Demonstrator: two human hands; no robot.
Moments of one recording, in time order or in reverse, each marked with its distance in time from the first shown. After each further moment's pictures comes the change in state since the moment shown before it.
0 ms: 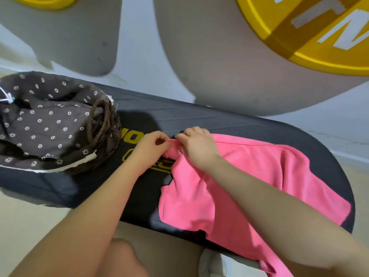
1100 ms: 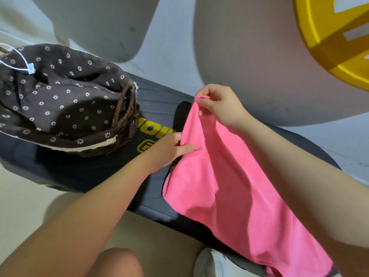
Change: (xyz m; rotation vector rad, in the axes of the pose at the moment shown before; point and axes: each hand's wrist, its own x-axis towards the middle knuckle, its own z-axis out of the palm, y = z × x) left_hand -0.012 -0.011 -0.006 -0.387 -0.284 0.065; right_hand 0.055 -0.003 -0.068 0.938 0.040 0.173
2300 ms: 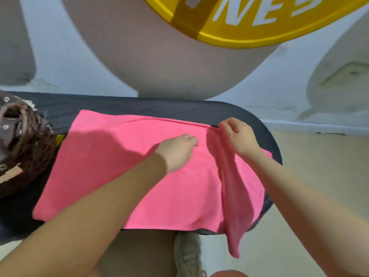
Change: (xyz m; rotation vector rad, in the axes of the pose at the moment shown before) left_hand 0.033 0.036 0.159 1.268 -0.298 0.332; right_hand -0.175 0.110 -0.116 -0.394 0.491 0.410
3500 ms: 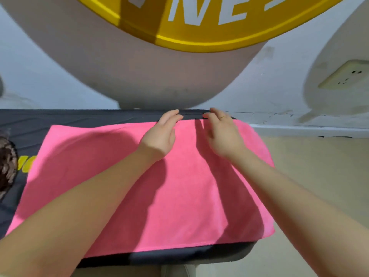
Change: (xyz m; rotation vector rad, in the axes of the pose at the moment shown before) left_hand 0.087 -0.013 0.011 -0.360 0.390 -0.011; right_hand 0.051 0.027 -0.009 -0.314 -0.029 -0.240
